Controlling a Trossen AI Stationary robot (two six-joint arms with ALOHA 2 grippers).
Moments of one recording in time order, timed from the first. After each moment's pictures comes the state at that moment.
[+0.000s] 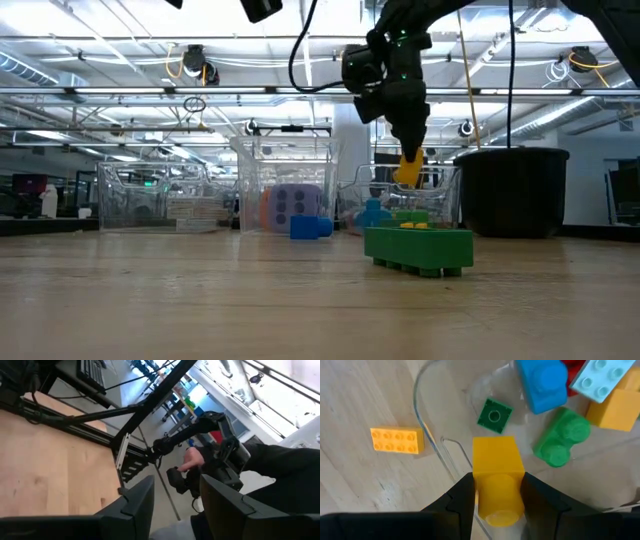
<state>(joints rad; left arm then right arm) 0.12 1.30 1.02 0.20 0.77 -0.67 -0.46 1.91 1.70 -1.36 -0.11 -0.15</state>
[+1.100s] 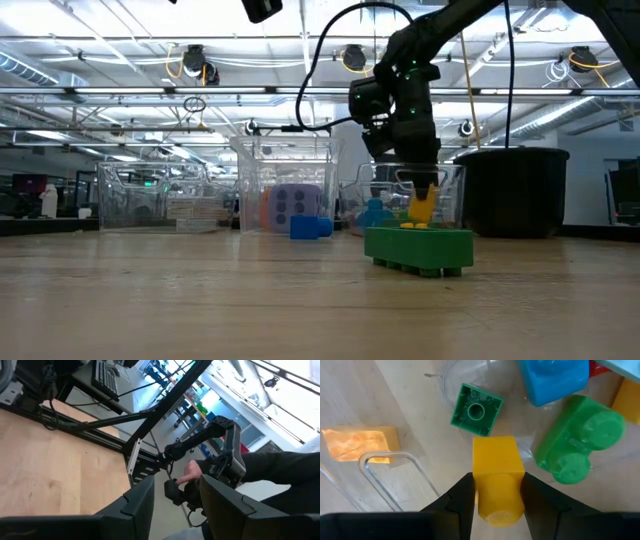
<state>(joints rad) 0.08 1.30 1.02 0.18 0.65 -0.65 -0.47 1.91 1.46 -1.16 -0.10 -0.12</state>
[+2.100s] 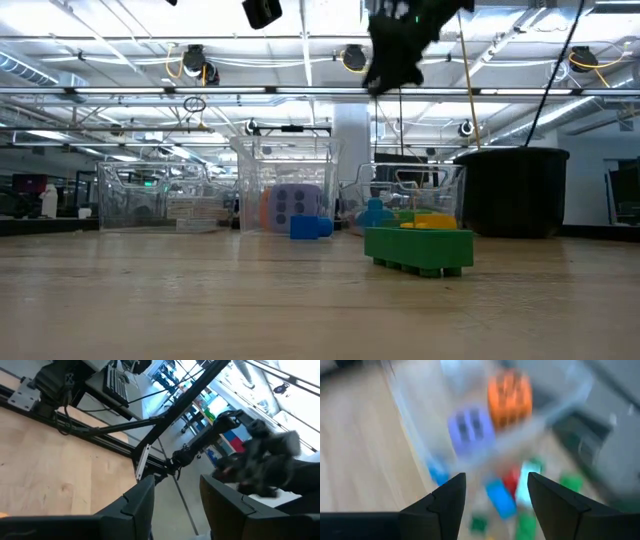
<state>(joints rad) 0.09 1.30 1.02 0.18 0.62 -0.65 -0.47 1.51 1.46 -0.75 -0.08 0.08</state>
